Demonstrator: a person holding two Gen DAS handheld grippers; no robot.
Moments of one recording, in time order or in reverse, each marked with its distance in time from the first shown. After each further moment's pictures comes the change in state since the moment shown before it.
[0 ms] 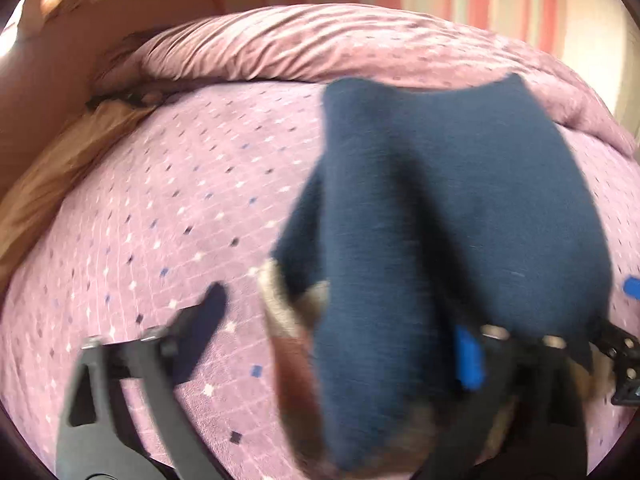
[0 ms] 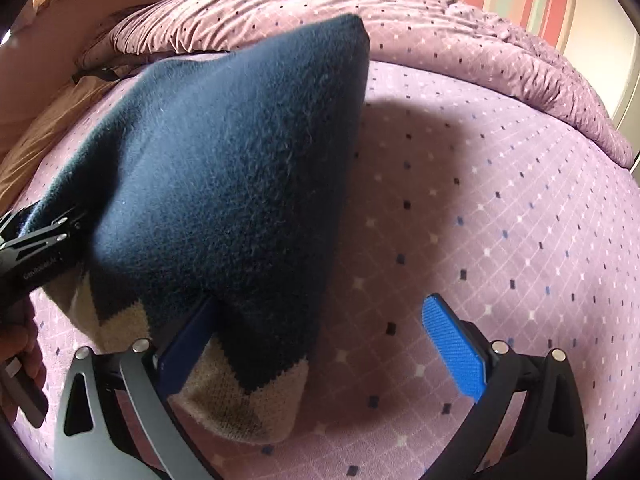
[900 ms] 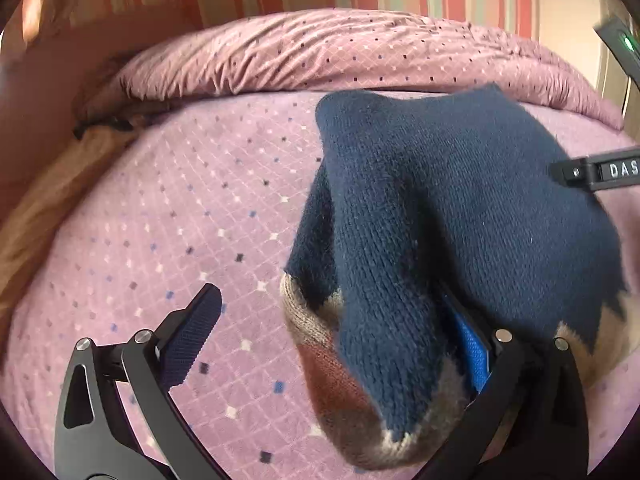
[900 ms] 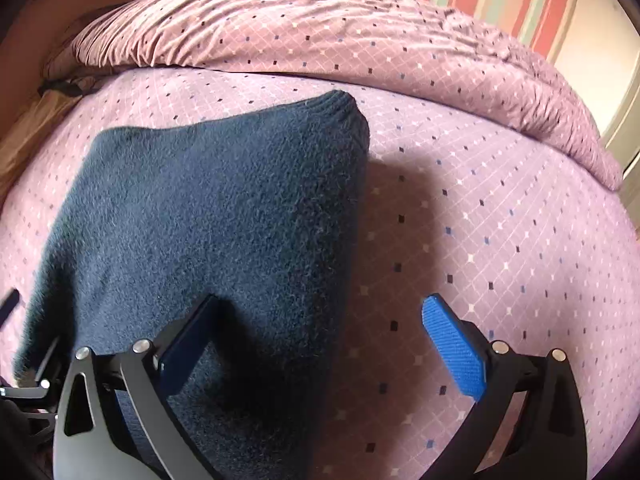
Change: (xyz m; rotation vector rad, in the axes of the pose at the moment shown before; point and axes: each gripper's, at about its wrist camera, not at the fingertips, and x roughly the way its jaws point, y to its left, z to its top) left arm 0.001 0.004 0.003 0.100 -0.021 -0.042; right arm 0.023 0.004 0.102 0.029 0.040 -0.089
